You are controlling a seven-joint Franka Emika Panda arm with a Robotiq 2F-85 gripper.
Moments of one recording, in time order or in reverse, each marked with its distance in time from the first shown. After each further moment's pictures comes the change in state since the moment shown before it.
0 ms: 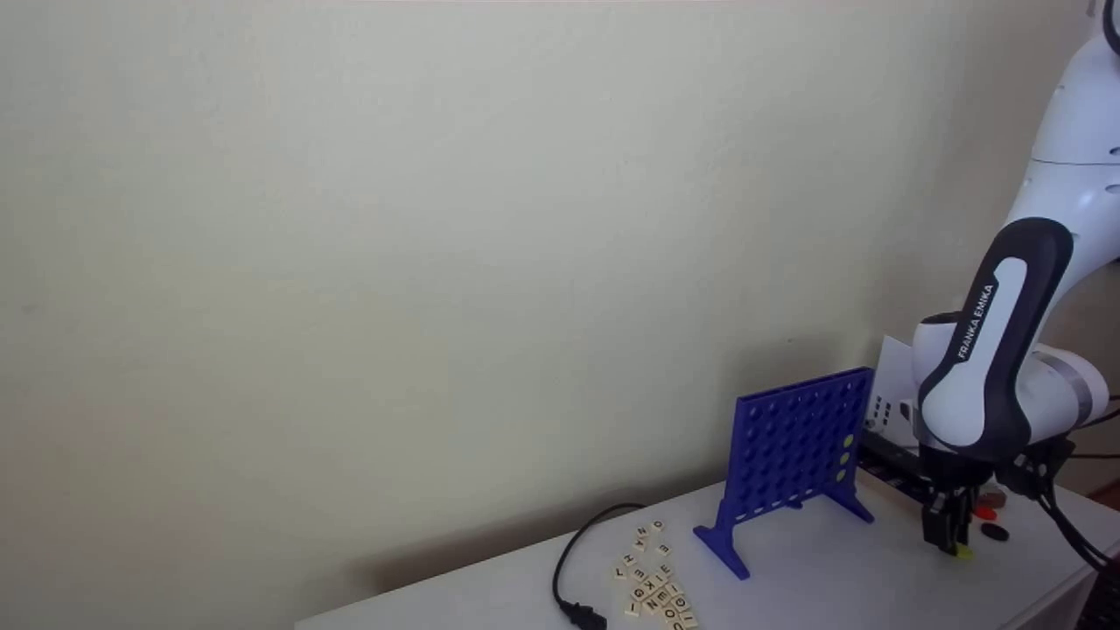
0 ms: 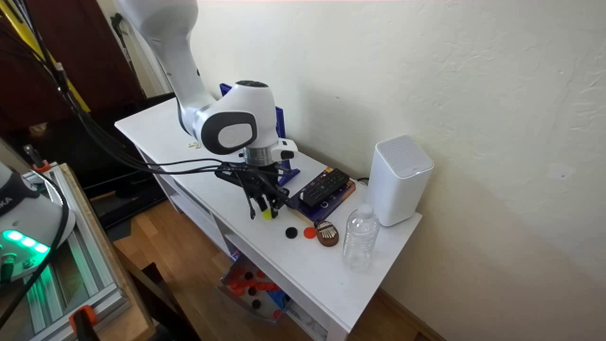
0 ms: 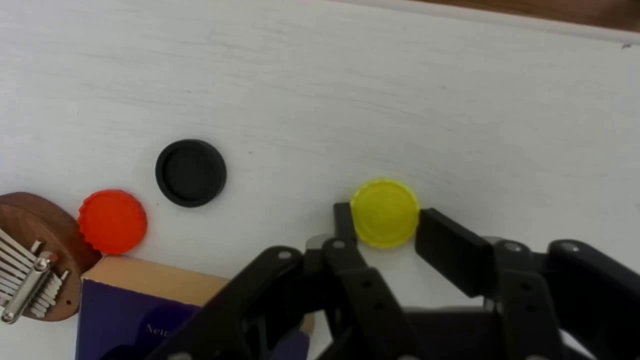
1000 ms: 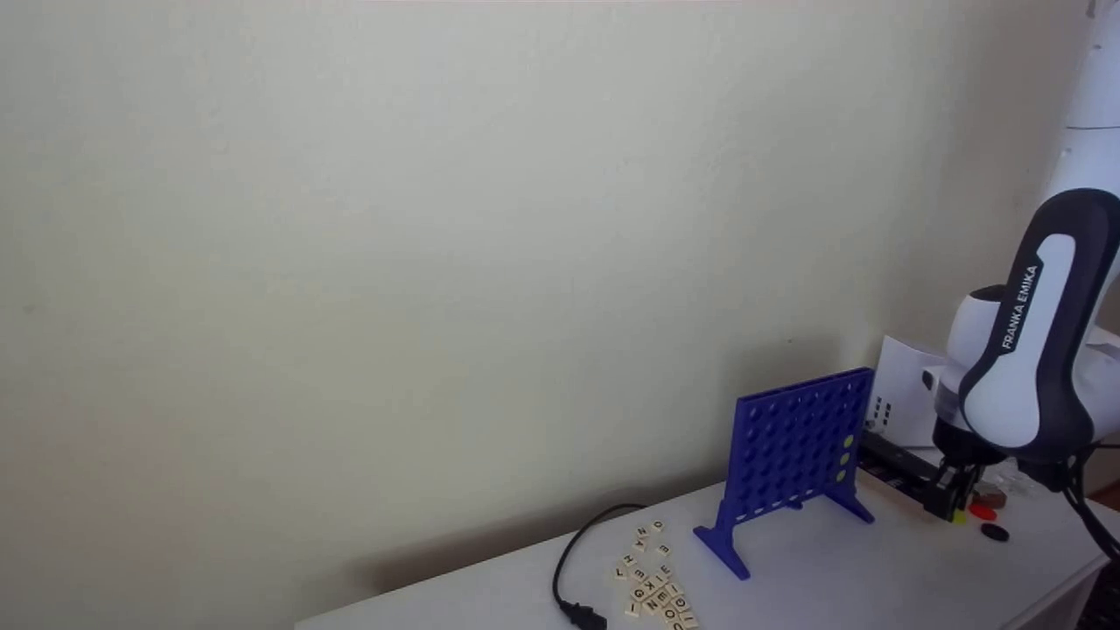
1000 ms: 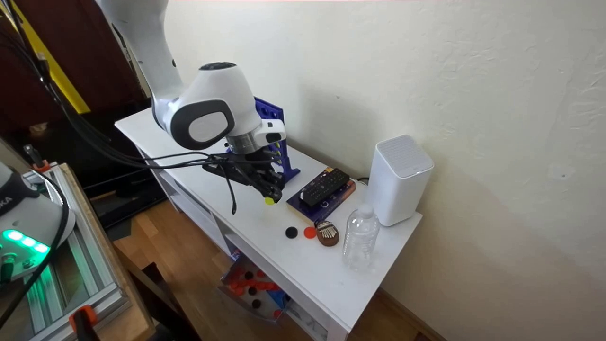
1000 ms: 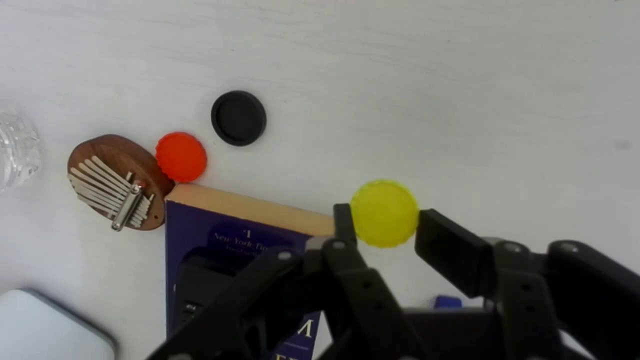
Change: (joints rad) arm 0.099 -0.122 -0.103 -0.183 0.000 0.275 0.041
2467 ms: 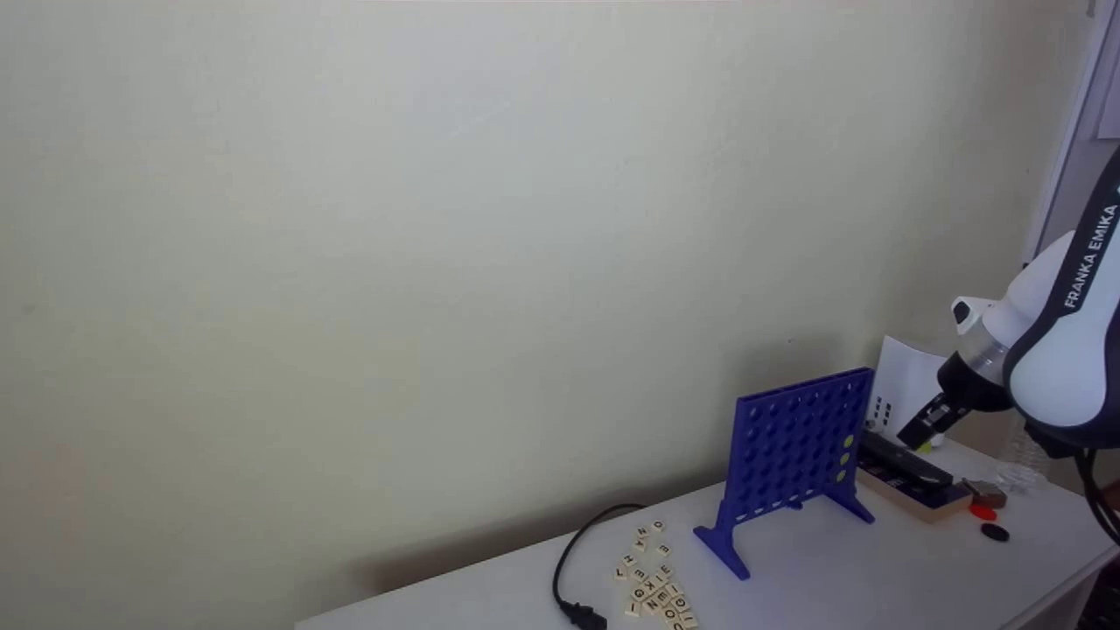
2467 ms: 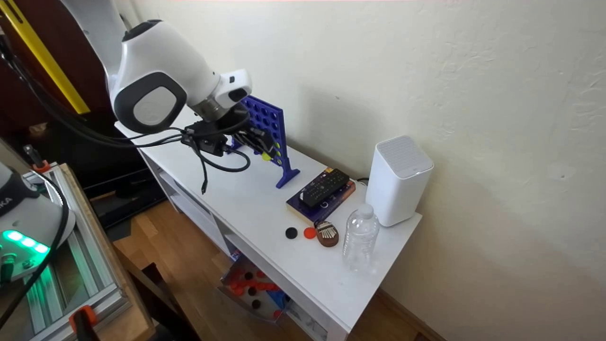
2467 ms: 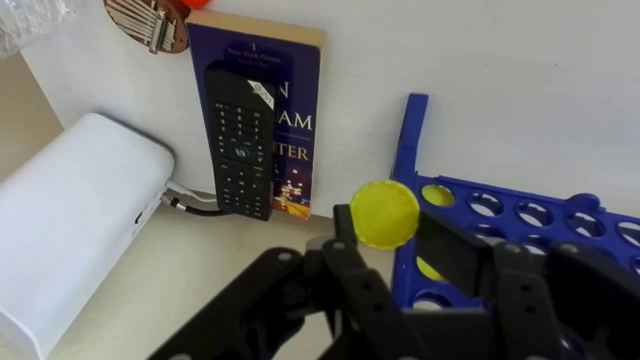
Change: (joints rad) arm 0.046 -0.236 0.008 -0.250 0.075 0.395 -0.001
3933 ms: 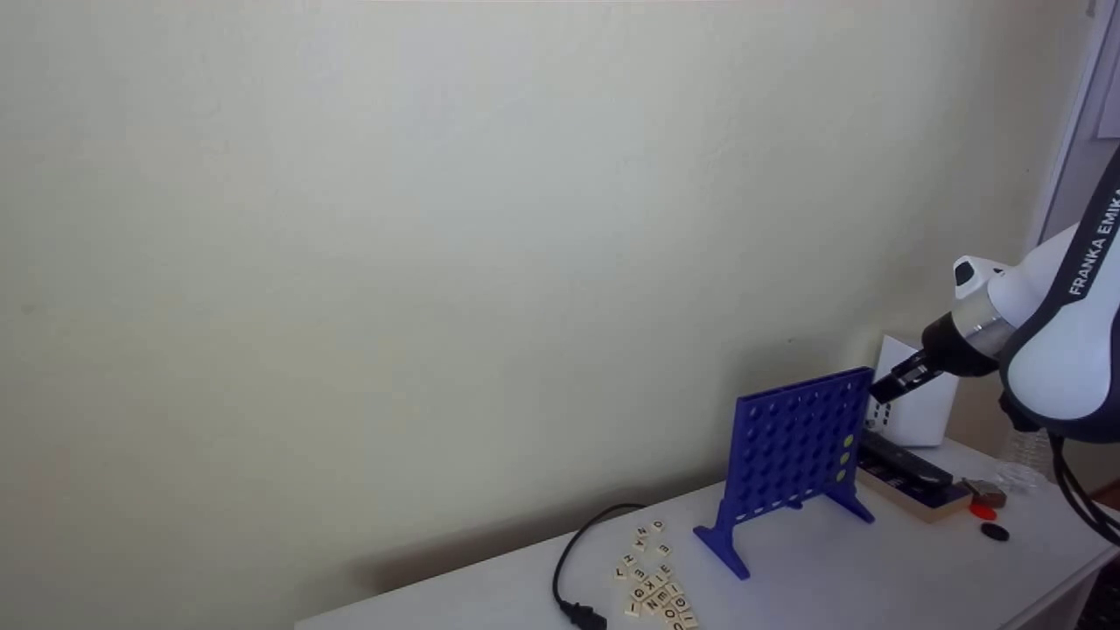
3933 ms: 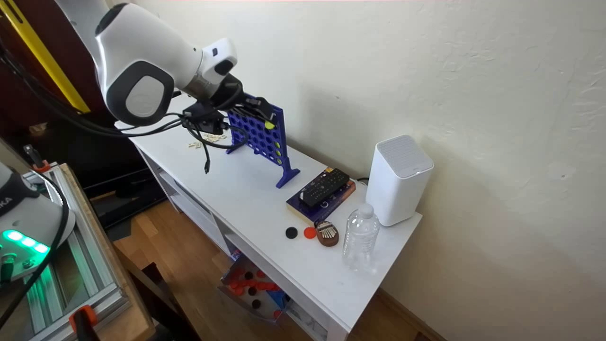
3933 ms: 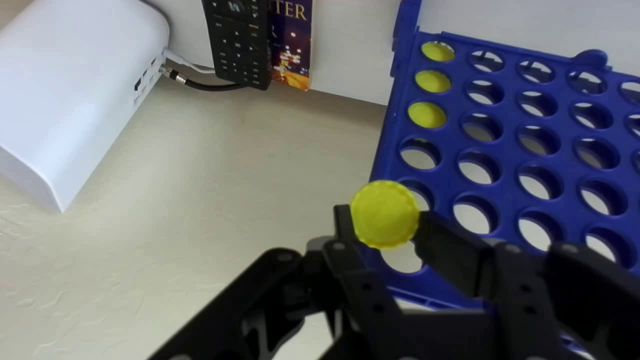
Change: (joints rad) arm -0.006 -0.051 0.058 -0.035 0.018 0.225 -0.006
